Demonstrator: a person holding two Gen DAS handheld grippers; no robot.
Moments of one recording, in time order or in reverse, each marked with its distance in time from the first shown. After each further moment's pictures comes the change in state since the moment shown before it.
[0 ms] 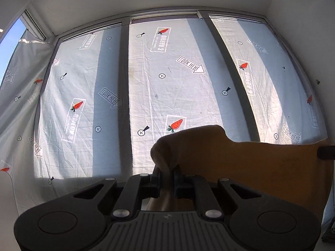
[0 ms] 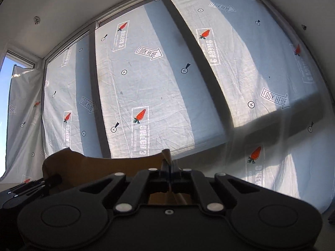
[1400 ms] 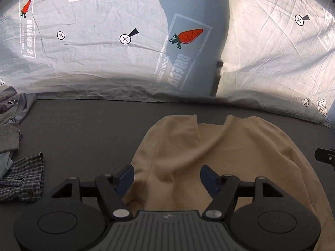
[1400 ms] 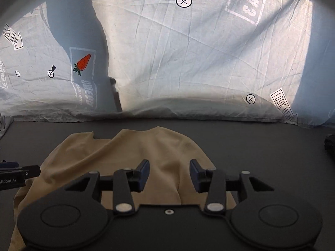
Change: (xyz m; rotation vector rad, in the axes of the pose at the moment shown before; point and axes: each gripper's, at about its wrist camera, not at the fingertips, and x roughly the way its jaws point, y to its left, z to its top) left arm 0.132 -0.047 -0.398 -0.172 1.131 0.021; right arm 0.184 -0.139 -0.322 -0.221 0.914 -0.282
